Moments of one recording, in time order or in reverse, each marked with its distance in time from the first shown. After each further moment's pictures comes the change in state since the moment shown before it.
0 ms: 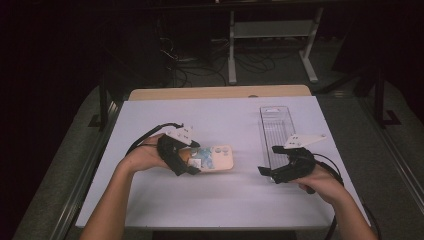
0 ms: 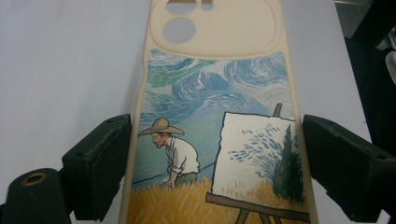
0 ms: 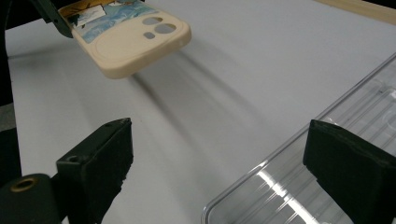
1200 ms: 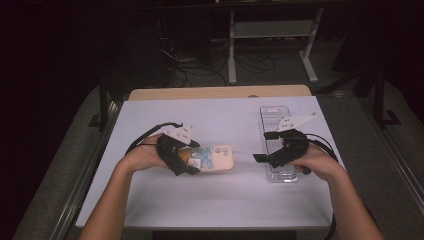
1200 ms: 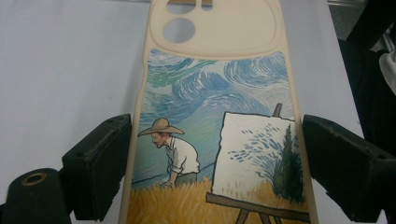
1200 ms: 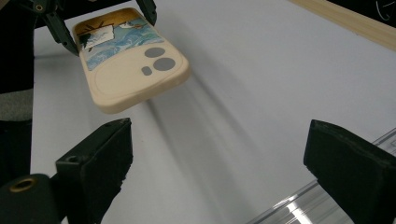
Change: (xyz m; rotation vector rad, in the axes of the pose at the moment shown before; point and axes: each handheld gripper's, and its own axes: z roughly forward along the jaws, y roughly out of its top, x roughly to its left) left arm 0.000 0.001 -0.002 -0.008 -0.009 -0.002; right arm -0.022 0.041 0.012 0.032 0.109 -0.078
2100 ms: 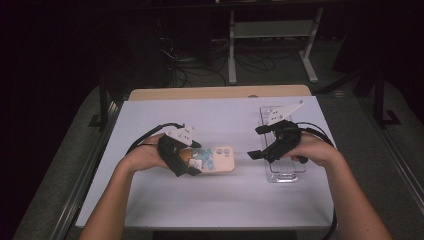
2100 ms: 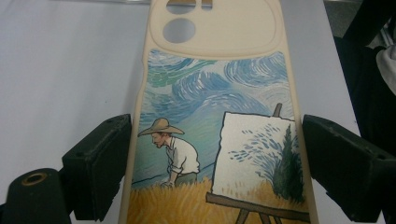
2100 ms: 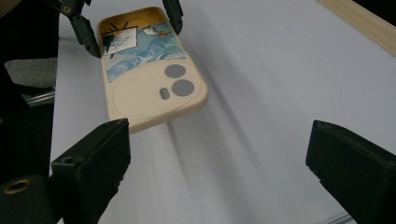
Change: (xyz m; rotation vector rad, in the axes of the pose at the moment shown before) left arm -0.001 0.004 0.002 0.010 -0.006 0.039; right arm 0.002 0.036 0.007 0.090 0.076 -0.118
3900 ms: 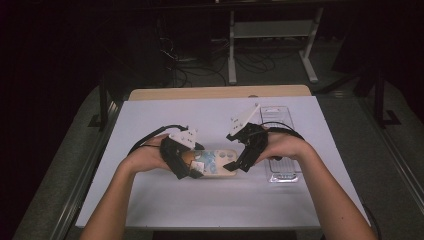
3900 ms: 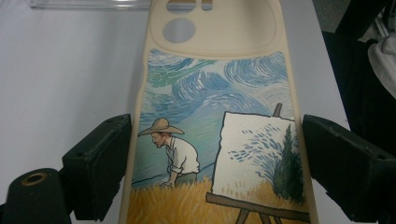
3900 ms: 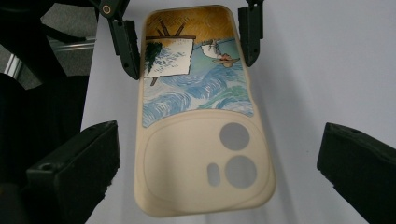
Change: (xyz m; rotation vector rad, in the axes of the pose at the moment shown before) left arm -0.008 0.008 0.004 -0.002 -0.017 0.020; right arm 0.031 0.047 0.059 0.139 0.156 -0.220
